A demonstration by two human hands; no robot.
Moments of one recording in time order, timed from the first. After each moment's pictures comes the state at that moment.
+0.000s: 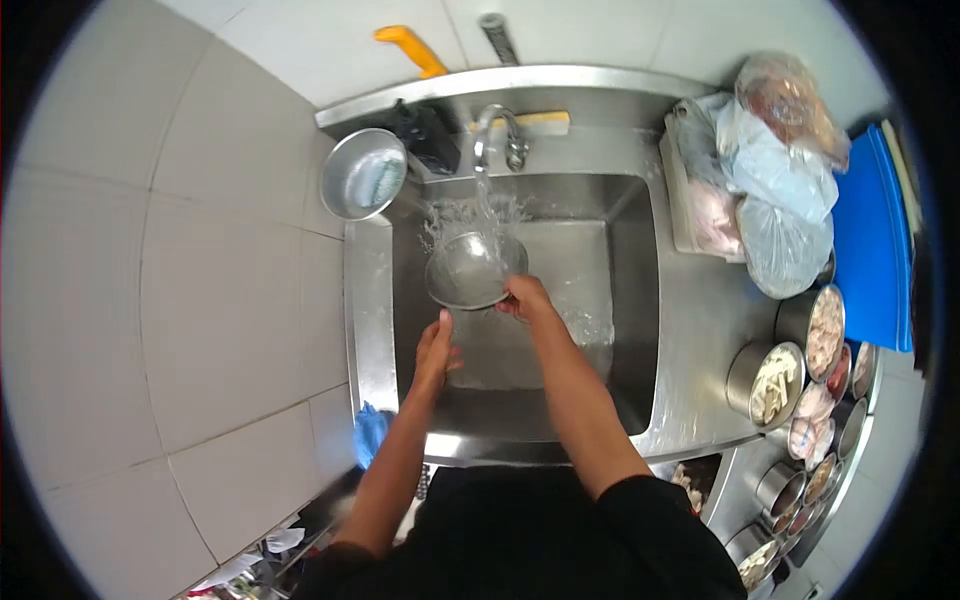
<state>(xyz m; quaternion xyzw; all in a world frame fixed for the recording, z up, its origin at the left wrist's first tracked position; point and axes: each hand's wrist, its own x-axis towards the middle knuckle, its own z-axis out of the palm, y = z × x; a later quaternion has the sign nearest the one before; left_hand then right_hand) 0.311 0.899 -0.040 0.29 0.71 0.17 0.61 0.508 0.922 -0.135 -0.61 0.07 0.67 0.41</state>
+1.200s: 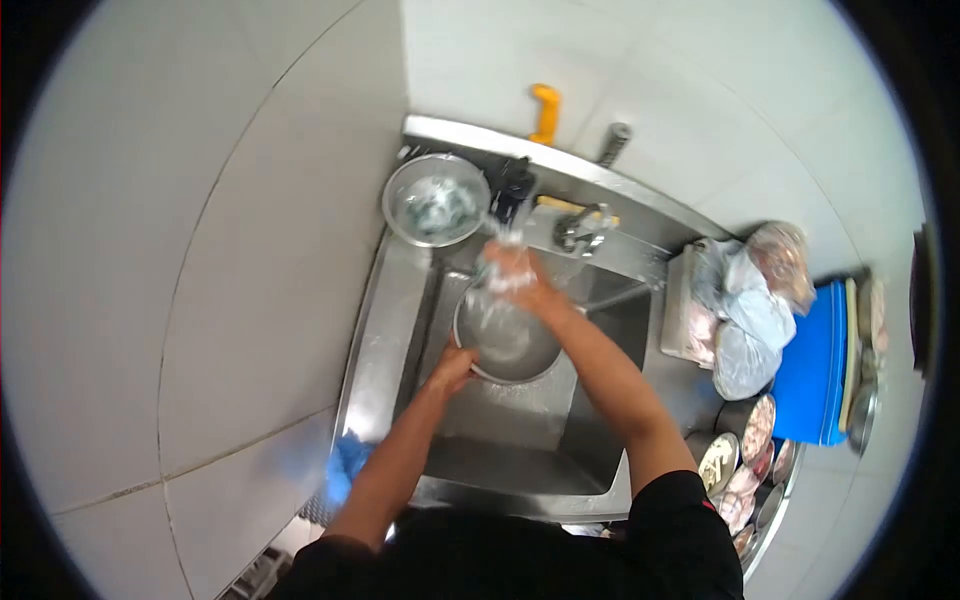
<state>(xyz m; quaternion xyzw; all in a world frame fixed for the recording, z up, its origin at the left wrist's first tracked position) 0.316 0.955 -0.068 0.19 0.51 0.25 0.80 0.494 1.057 -0.018 -0.57 -0.79 0.15 0.18</state>
